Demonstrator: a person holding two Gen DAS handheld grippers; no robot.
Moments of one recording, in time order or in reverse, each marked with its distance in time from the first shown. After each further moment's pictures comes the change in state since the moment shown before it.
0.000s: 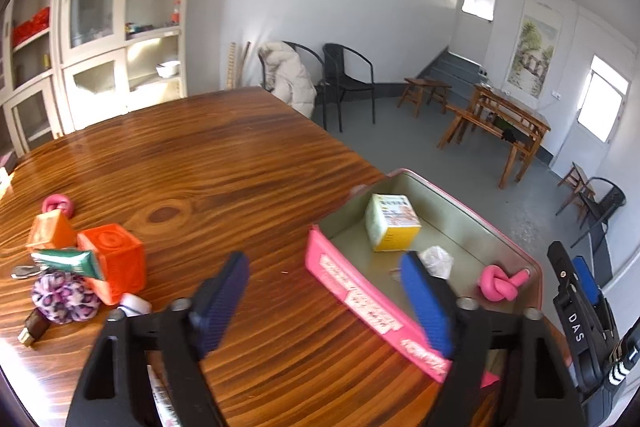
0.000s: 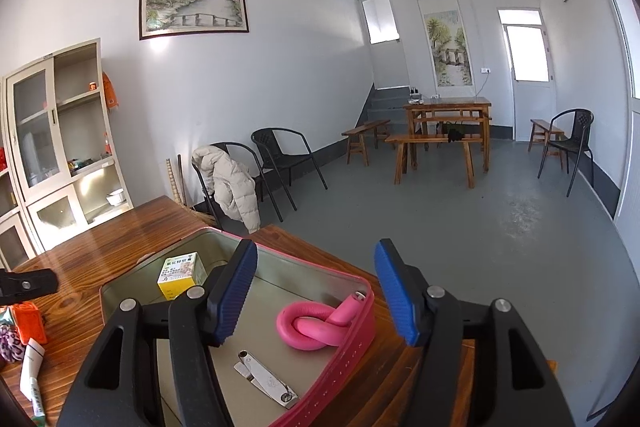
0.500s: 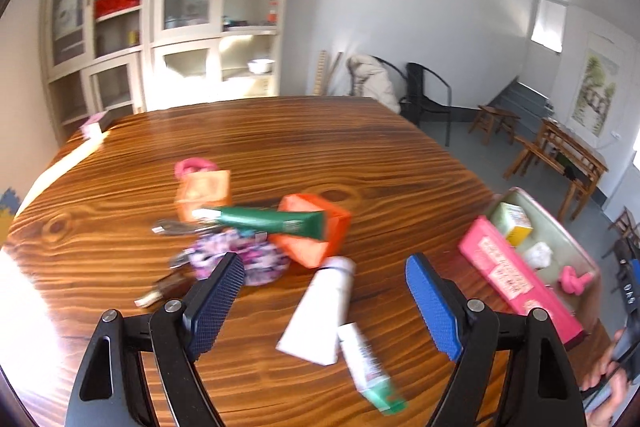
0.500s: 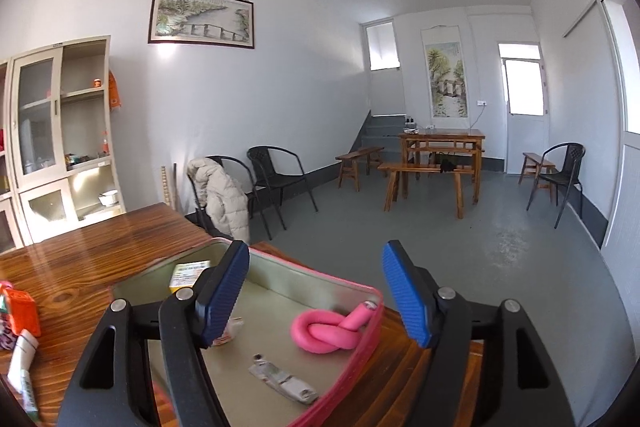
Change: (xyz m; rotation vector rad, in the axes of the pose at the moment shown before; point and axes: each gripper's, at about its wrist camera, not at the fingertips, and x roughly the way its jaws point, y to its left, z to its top) left arm -0.073 0.149 -0.039 -0.151 -0.025 0.236; right arm -0.027 0.033 0.003 -0.065 -0.066 -0.009
